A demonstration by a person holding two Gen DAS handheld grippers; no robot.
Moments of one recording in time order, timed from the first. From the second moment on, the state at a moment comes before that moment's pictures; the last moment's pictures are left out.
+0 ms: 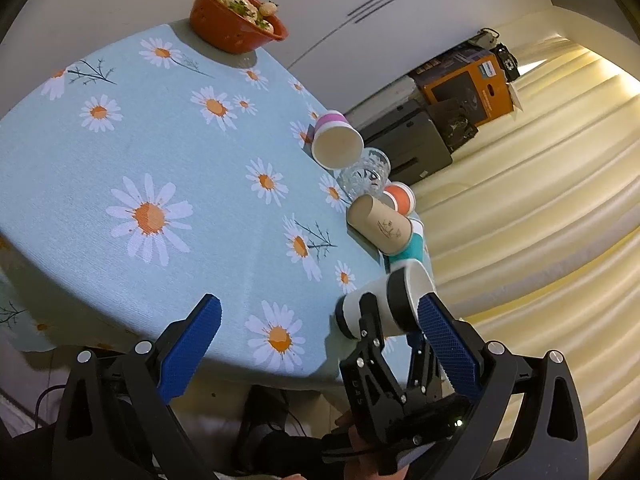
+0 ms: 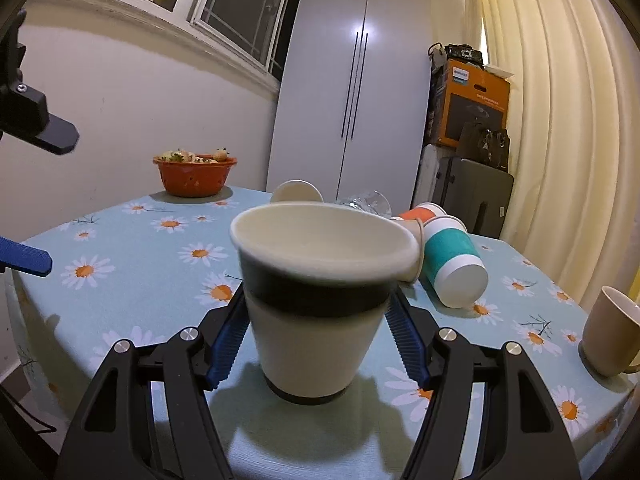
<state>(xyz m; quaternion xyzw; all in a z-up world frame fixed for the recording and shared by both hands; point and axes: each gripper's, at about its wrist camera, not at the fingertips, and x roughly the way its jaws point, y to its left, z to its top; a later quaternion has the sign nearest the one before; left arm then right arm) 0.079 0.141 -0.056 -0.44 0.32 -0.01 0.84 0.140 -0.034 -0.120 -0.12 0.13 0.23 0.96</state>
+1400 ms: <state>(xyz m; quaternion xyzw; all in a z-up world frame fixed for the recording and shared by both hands) 0.013 0.054 0.011 -0.16 0.27 -0.02 0.95 0.058 -0.156 0.001 -0.10 0.20 0.27 0.94</state>
